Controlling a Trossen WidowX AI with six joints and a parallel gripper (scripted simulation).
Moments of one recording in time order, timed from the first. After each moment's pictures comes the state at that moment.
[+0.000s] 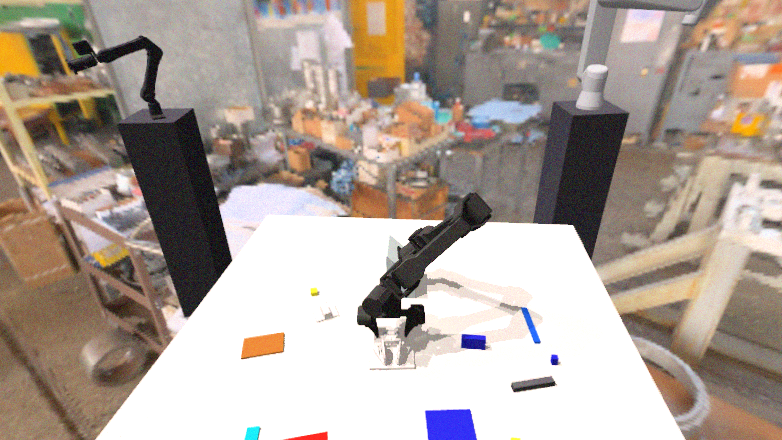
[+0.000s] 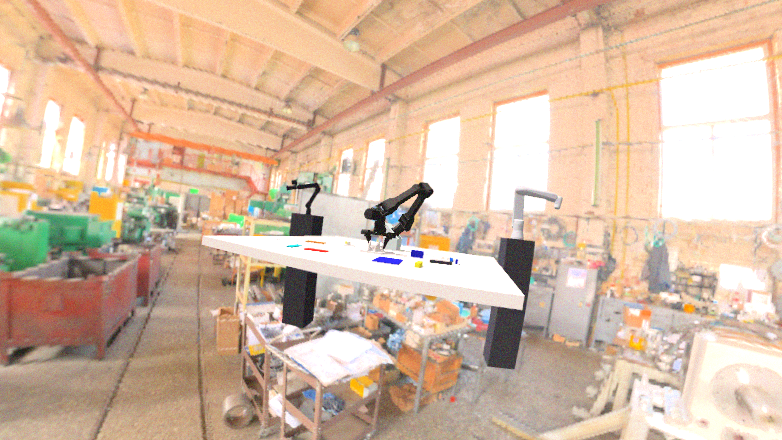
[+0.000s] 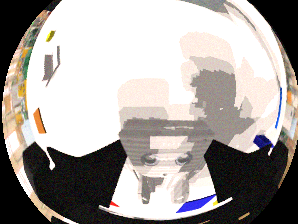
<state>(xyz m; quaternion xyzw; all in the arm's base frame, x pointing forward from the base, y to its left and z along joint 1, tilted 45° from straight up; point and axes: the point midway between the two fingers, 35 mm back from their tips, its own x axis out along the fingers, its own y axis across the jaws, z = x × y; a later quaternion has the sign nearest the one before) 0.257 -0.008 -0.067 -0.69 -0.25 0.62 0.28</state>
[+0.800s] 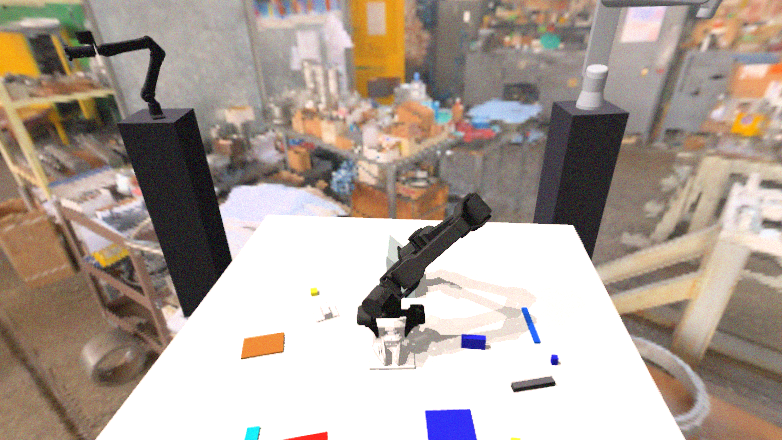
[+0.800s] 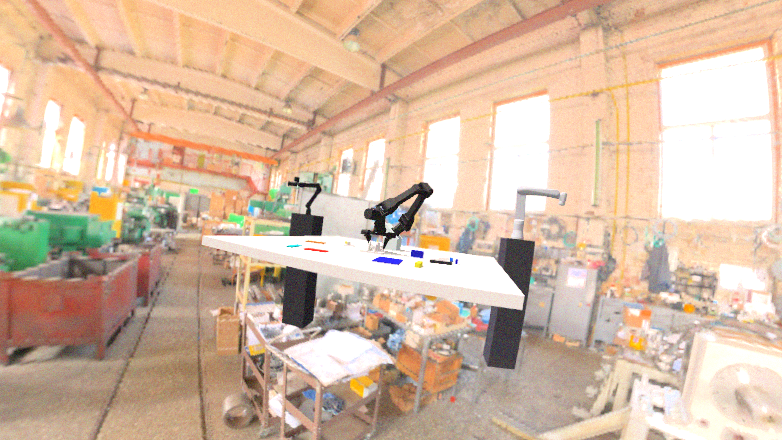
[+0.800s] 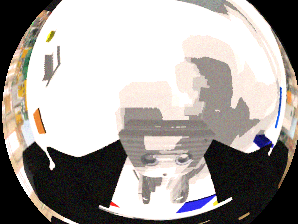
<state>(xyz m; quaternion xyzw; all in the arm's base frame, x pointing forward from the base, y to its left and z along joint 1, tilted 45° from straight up) 0.258 -0.008 -0.066 -0.68 -0.25 0.63 0.28</state>
